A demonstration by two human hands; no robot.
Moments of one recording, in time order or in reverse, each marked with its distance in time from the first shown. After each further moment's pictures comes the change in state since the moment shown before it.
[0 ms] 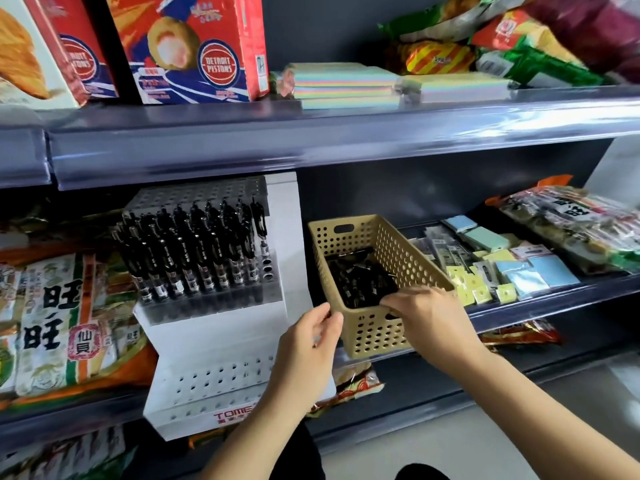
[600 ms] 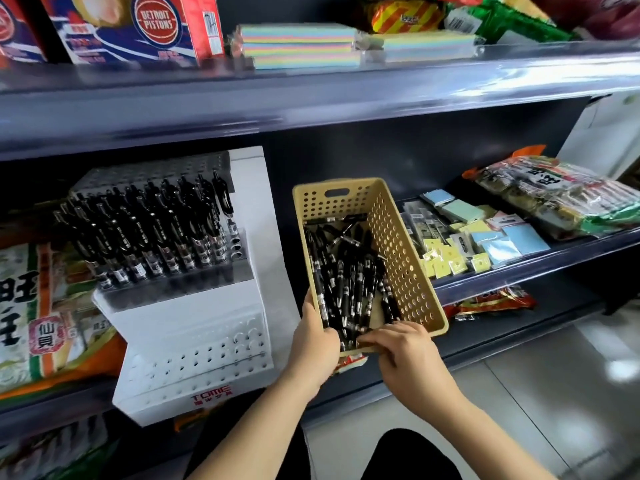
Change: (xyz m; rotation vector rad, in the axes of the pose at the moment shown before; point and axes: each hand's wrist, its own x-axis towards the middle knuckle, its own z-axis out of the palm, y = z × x) left_hand 0.005 -0.009 0.055 0.036 -0.054 -0.329; right_hand -0.078 -0.025 0.029 0.334 0.003 0.149
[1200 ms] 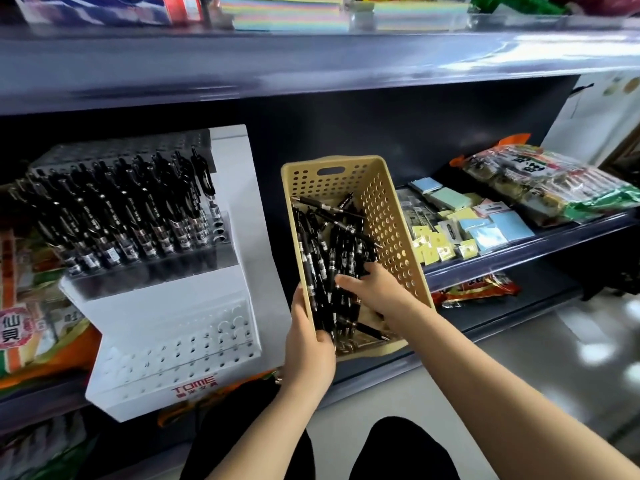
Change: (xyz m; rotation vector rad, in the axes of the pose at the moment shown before) left_hand -0.011 -0.022 0.017 0.018 0.099 0.084; right_hand 0.083 0.010 0.010 0.503 -0.307 0.767
